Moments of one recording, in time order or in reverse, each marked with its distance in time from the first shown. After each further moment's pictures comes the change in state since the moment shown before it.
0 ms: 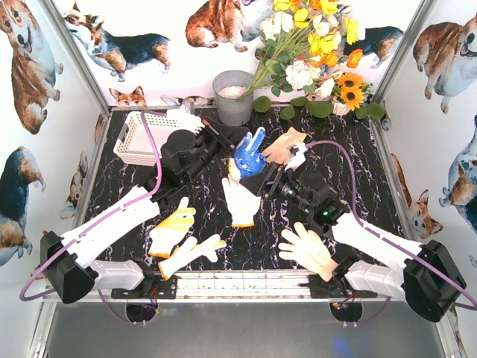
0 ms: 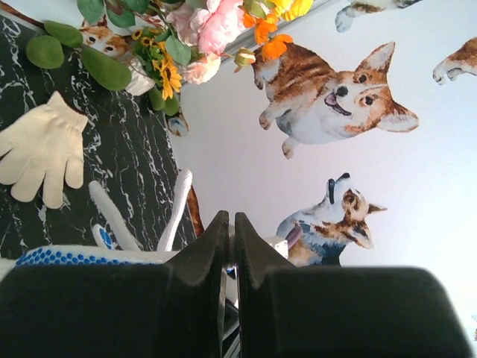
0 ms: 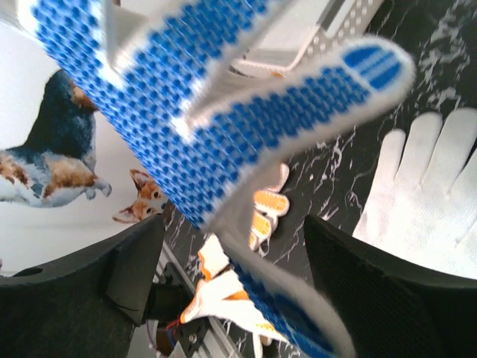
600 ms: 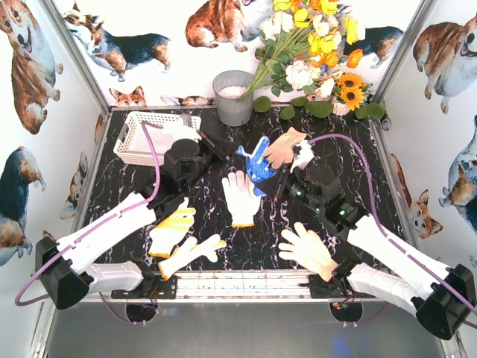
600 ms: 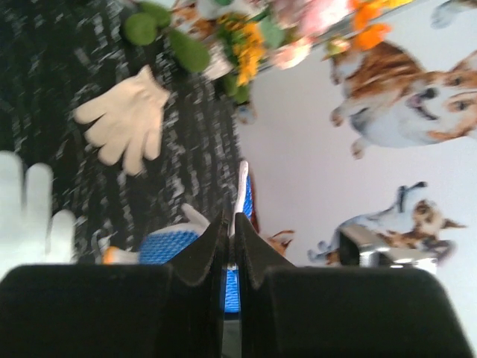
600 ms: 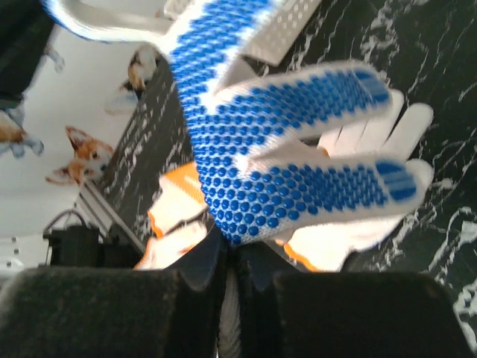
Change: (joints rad) left arm -0.023 -0.041 -0.054 -0.129 -0.105 -0.006; right arm -0.001 -0.162 0.111 -0.372 0.054 -0.205
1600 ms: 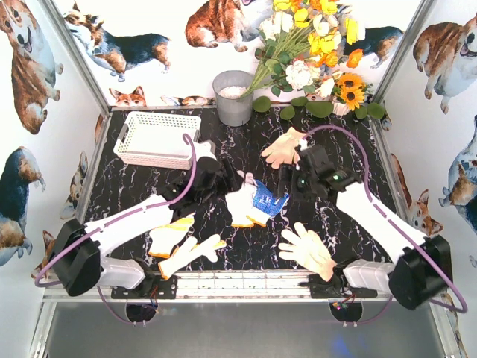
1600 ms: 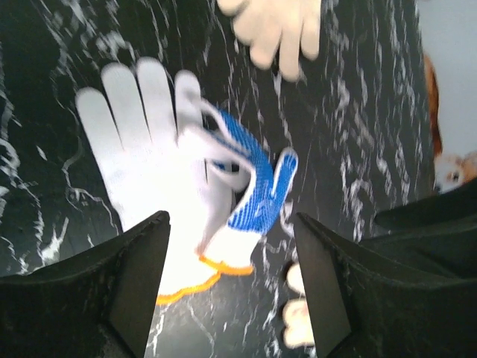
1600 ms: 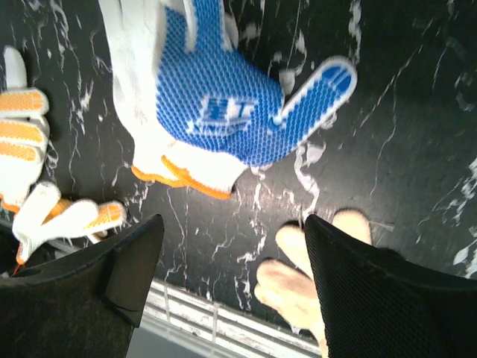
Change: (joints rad) left arm -0.005 0.114 -0.191 -0.114 0.014 0.225; right arm -0.217 0.306 0.303 -0.717 -0.001 -0.145
